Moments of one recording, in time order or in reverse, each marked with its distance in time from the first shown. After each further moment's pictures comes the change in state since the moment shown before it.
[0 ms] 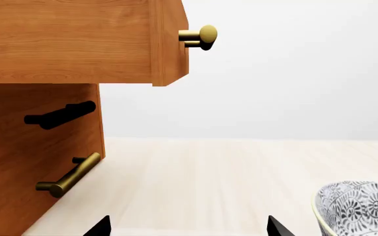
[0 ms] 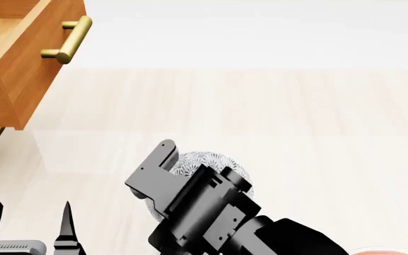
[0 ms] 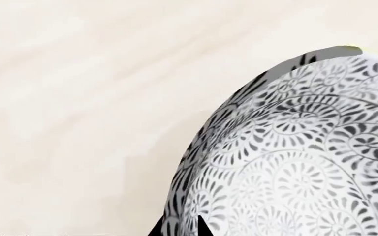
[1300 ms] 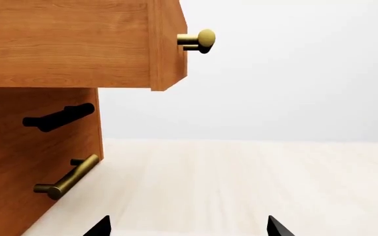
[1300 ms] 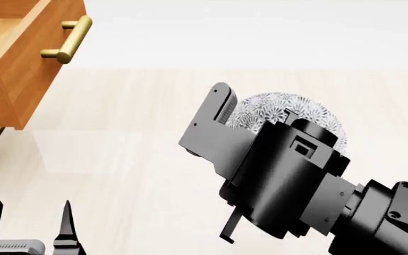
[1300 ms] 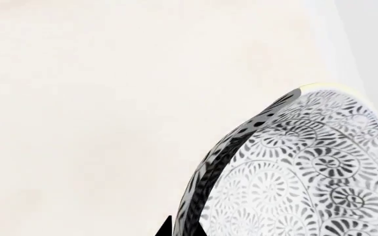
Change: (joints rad) left arm -0.002 -0.016 0.016 0.019 -0.019 -0.003 -0.015; right arm 0.213 0.384 -0.014 -0.650 0.079 0.360 0.262
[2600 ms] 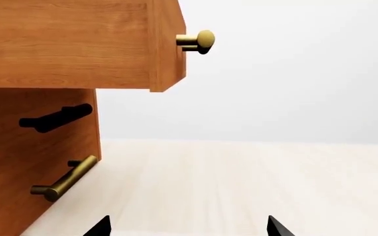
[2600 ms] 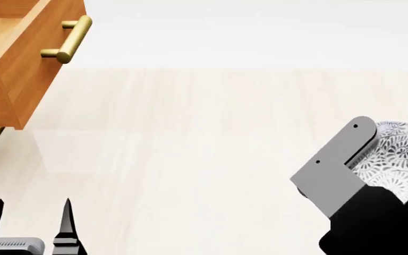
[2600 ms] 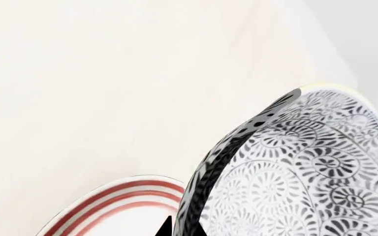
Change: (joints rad) left arm -0.014 -0.012 0.013 -0.014 -0.018 0.011 -0.002; right arm -0.061 0.564 0.295 -0.499 0.901 0.185 0.865
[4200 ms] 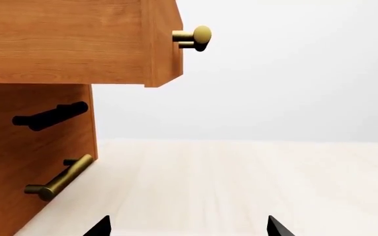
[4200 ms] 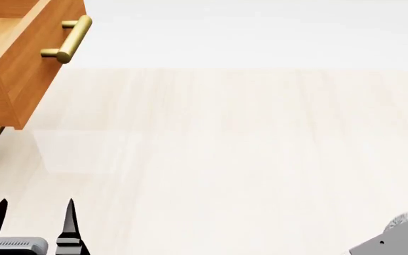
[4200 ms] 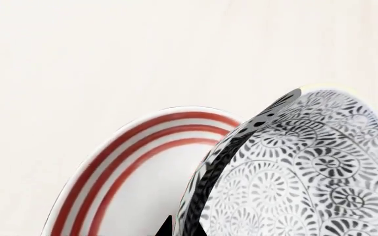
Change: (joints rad) left arm -0.017 -0.005 0.023 -0.037 -0.009 0.027 -0.001; right arm -0.424 0.339 -0.018 -0.172 -0.049 -0.518 -0.027
